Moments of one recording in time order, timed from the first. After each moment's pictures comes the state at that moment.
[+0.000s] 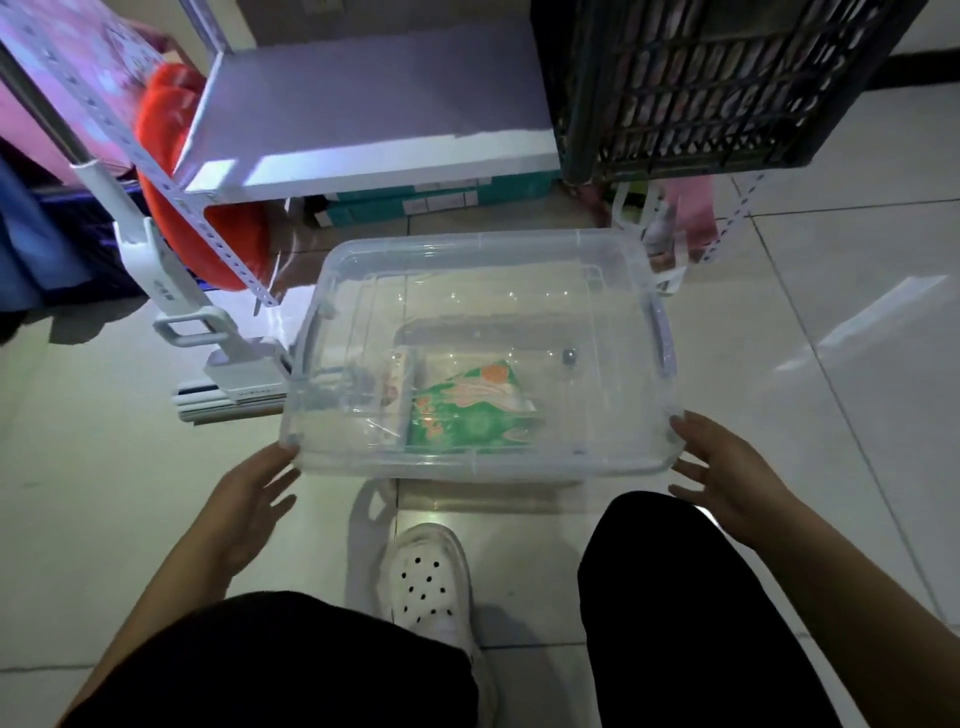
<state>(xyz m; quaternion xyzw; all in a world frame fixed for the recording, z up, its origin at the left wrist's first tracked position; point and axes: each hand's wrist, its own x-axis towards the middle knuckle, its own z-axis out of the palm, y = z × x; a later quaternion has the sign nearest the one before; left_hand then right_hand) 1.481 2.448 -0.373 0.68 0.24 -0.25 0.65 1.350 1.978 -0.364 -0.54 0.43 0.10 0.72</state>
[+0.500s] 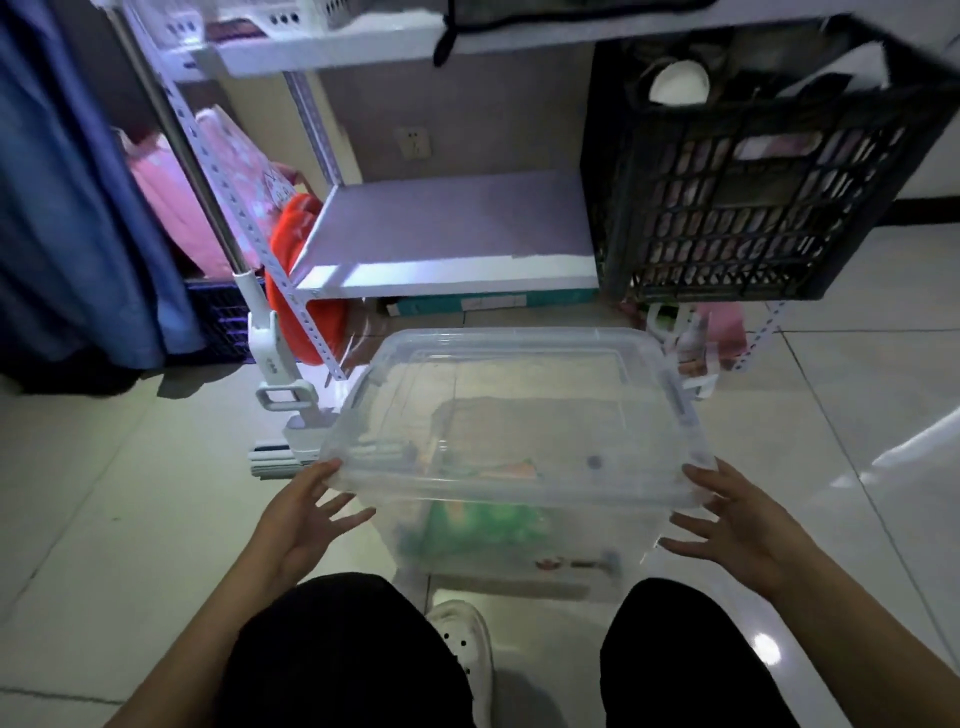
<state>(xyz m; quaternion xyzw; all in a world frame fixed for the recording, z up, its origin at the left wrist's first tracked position) 1.492 2.428 -0.305 0.52 0.23 -0.18 0.80 1.380 1.984 -0.293 -0.46 0.35 0.10 0.81</state>
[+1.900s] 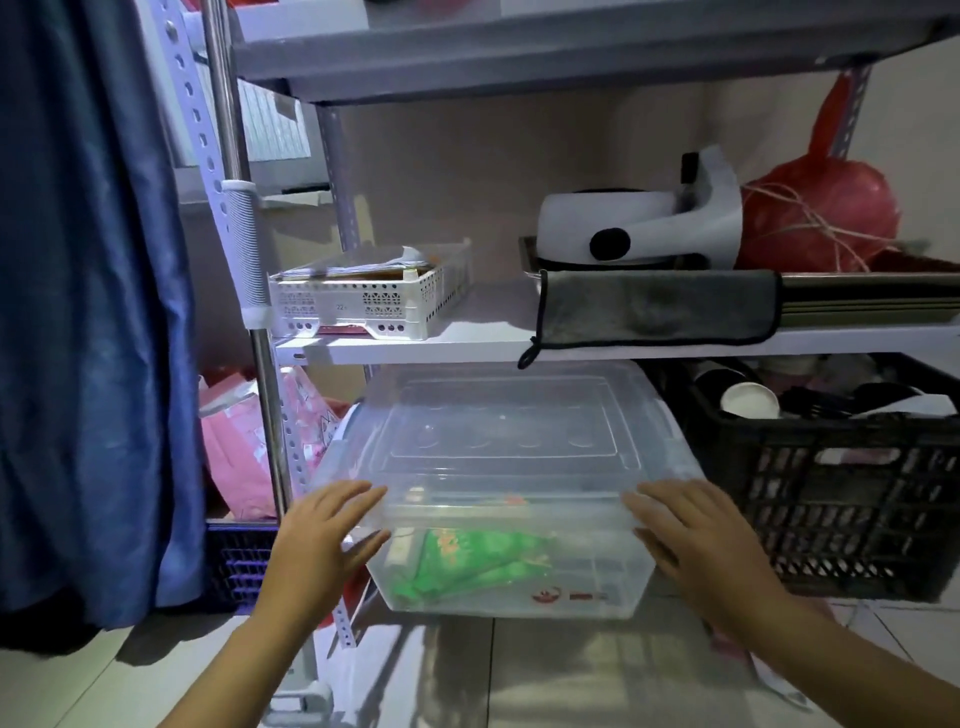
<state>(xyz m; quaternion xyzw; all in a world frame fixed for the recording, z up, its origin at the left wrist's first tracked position) 1.733 2.444 -0.167 0.90 -0.24 0.30 0.20 1.643 2.035 -0.165 -0.90 -0.16 -0.40 -0.01</state>
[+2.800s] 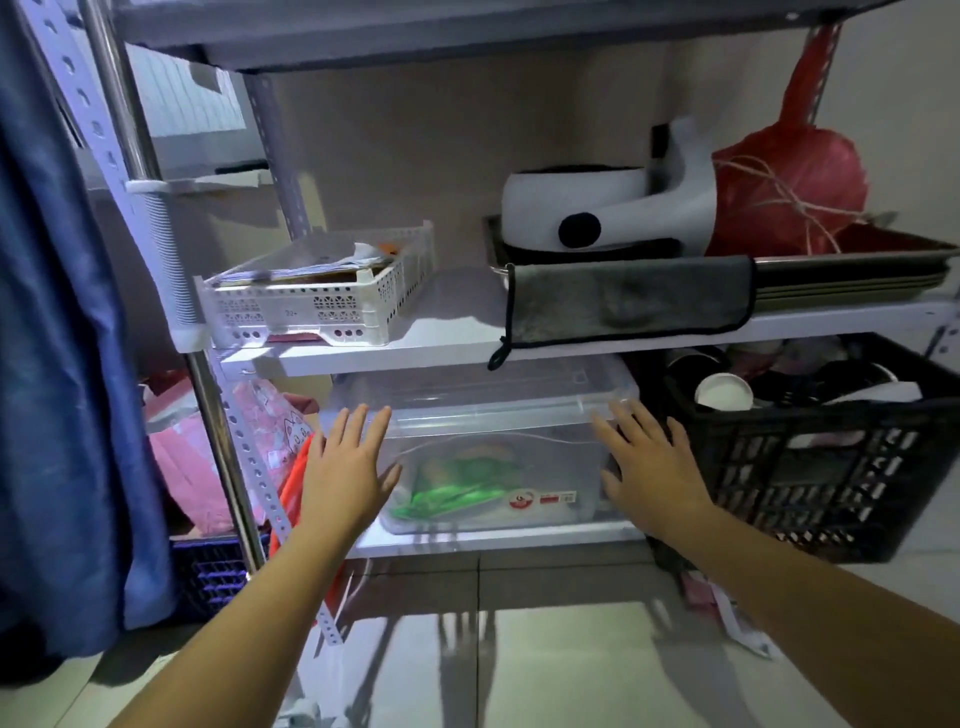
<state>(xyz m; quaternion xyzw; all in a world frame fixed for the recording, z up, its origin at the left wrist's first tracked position) 1.828 2.379 -0.126 0.96 -0.16 0.21 0.02 1.720 2.032 -0.131 -0.99 0.05 -0.12 -0.01</state>
